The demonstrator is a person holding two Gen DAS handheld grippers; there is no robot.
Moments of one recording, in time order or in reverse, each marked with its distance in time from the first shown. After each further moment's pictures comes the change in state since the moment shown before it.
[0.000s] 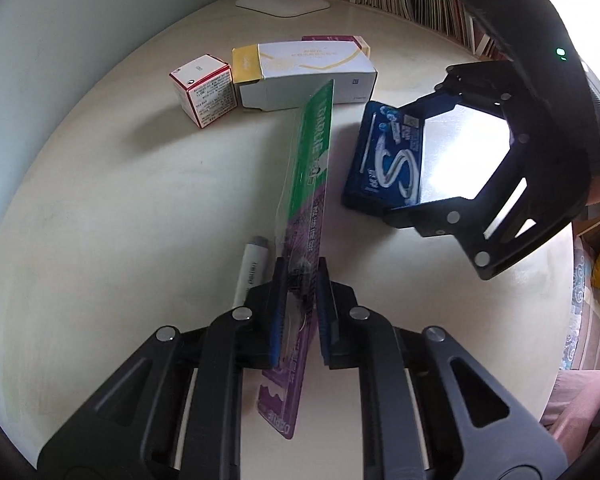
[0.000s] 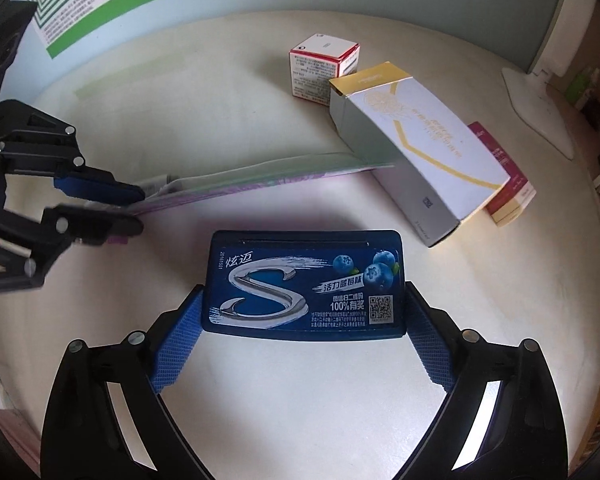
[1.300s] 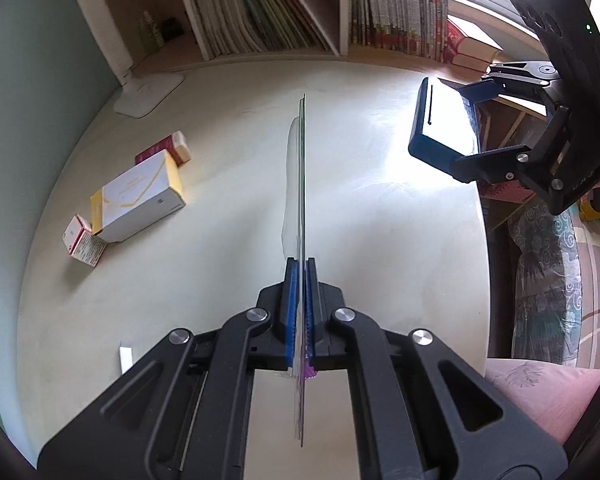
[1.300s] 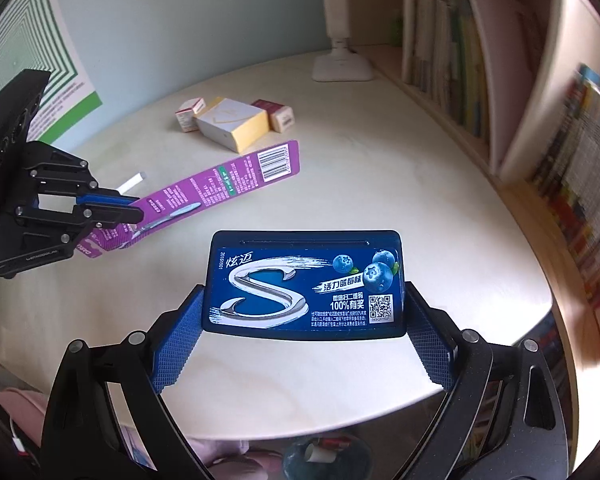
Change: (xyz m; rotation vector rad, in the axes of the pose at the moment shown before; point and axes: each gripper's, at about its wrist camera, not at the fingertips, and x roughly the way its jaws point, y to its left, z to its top) left arm -0.031 -0.171 0.053 0.336 -0.049 -0.036; right arm -0.170 -0.074 -0.196 0.418 -0.197 -0.108
